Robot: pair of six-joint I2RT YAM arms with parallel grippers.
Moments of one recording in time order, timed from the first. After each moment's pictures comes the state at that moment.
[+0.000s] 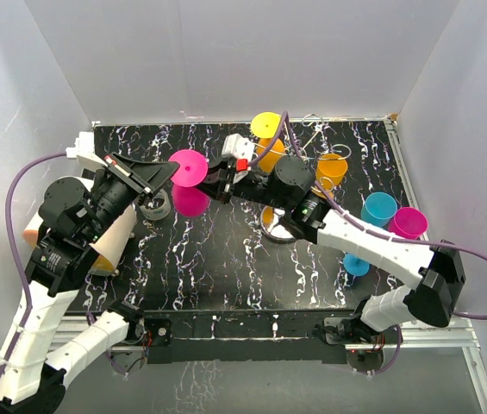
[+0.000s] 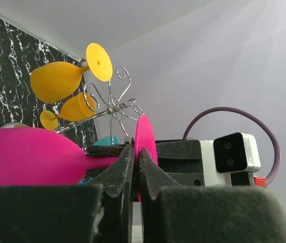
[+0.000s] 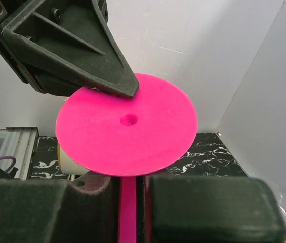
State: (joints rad) left arm -0.47 0.77 1.22 -0.42 0.13 -1.11; right arm 0.94 1.39 1.23 0.45 -0.39 -0.10
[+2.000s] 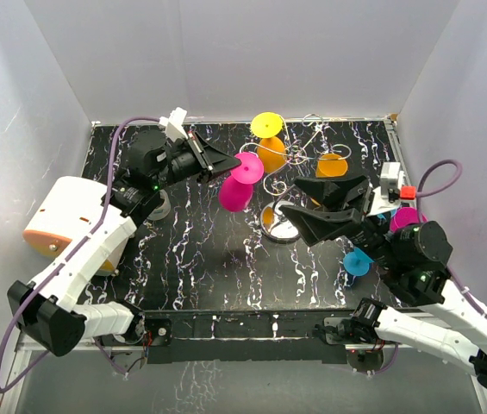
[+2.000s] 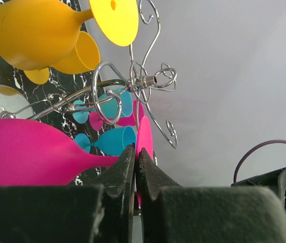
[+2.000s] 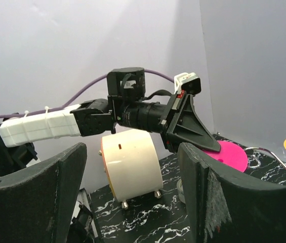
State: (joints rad) left arm -0.52 1.22 1.23 -0.16 0.43 -1.06; right arm 0.94 0.63 0.90 0.22 -0.06 0.28
